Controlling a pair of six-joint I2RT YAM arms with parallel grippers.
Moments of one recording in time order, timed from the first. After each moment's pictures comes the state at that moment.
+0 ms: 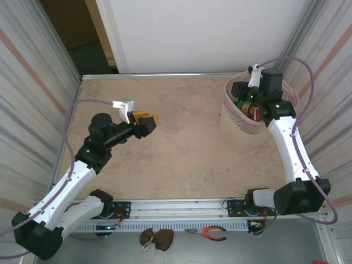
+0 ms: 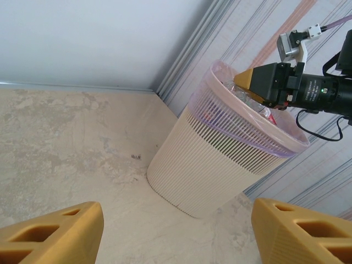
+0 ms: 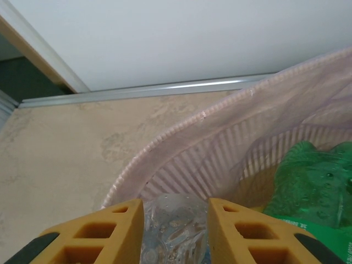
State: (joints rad) left arm -0.47 0.88 0.77 0.00 0.41 -0.50; right arm 0.09 1.29 1.34 -0.54 -0.20 0.22
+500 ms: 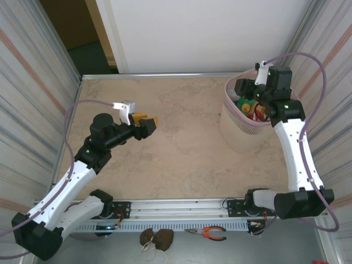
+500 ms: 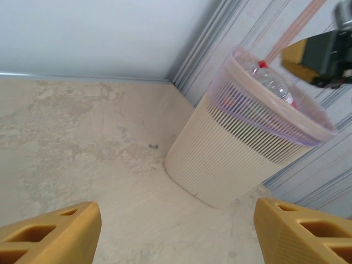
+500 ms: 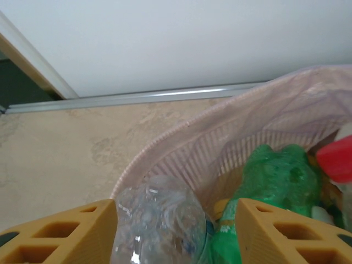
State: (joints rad) left arm -0.47 0.87 0.77 -0.09 0.36 -0.43; right arm 0.07 1.22 1.45 -0.70 -0.16 0.20
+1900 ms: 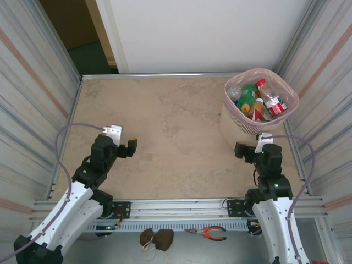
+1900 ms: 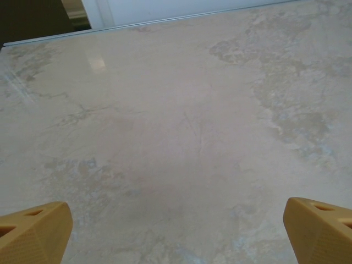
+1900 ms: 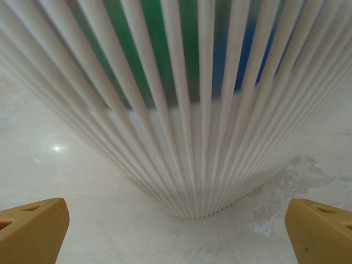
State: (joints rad) left arm -0.41 0.60 0.45 -0.32 -0.25 -0.03; right arm 0.05 0.34 0.38 -0.54 0.05 0.15
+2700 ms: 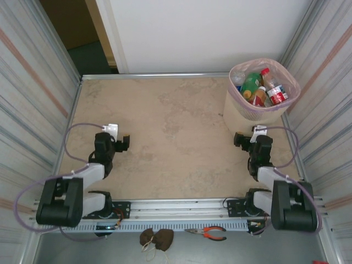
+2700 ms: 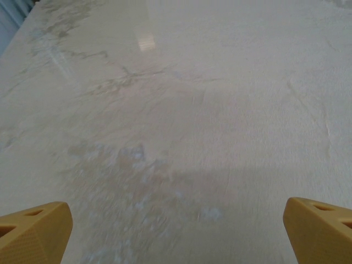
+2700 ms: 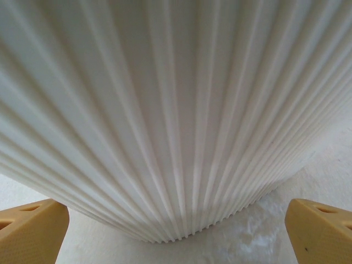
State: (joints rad) left arm -0.09 1.25 0.27 0.49 -0.11 0.11; right arm -0.08 1.17 0.18 0.56 0.03 0.09
